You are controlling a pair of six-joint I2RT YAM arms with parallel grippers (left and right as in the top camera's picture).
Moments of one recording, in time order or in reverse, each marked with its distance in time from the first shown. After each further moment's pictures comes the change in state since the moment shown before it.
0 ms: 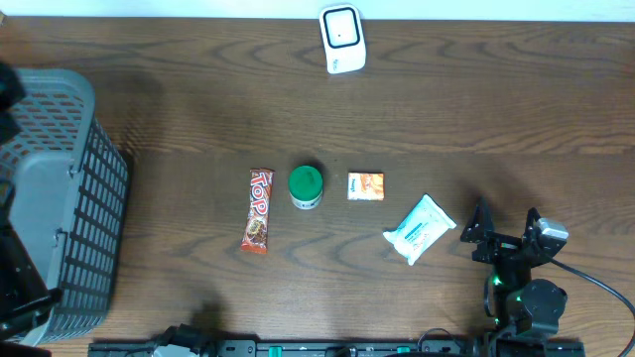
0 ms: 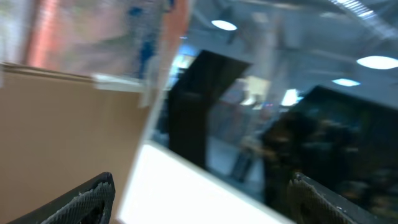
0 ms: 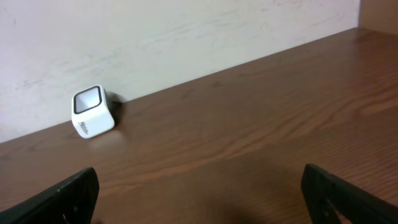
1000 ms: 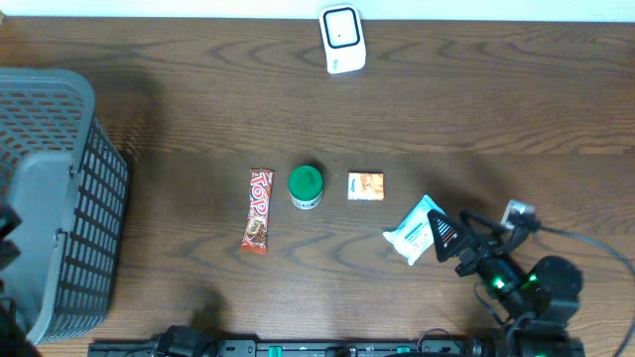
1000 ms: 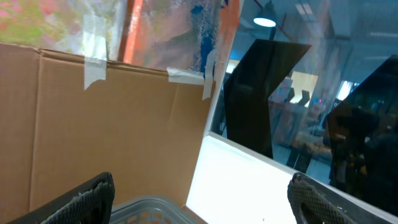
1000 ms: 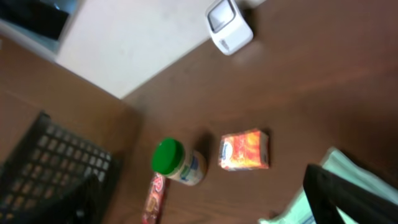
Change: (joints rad) left arm -0.036 -0.390 -0.443 0.090 -0.183 0.181; right arm 0.032 0.265 0.301 -0.254 -0.578 0.322
